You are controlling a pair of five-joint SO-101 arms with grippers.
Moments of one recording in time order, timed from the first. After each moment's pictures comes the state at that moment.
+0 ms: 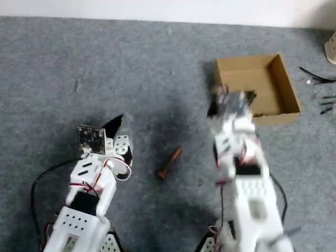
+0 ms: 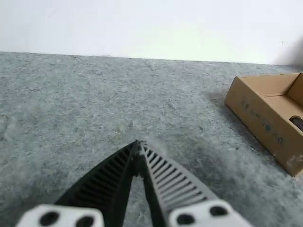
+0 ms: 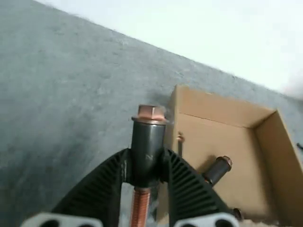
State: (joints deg) left arm 9.1 -80.7 96.1 7.2 12.8; right arm -6.4 -42.9 62.6 9.5 15.6
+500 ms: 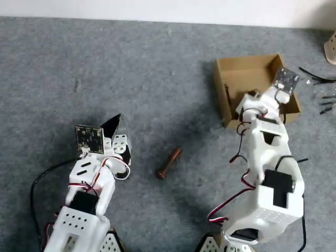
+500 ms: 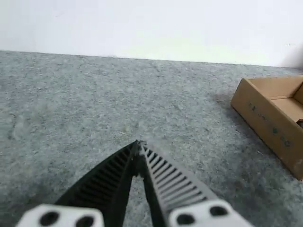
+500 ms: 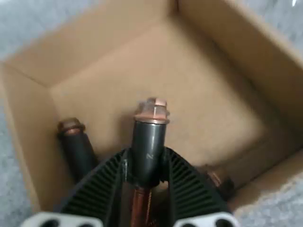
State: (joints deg) left arm 8.3 -80.7 96.1 7.2 12.8; right arm 8.0 7.2 32.6 8.5 -12.7
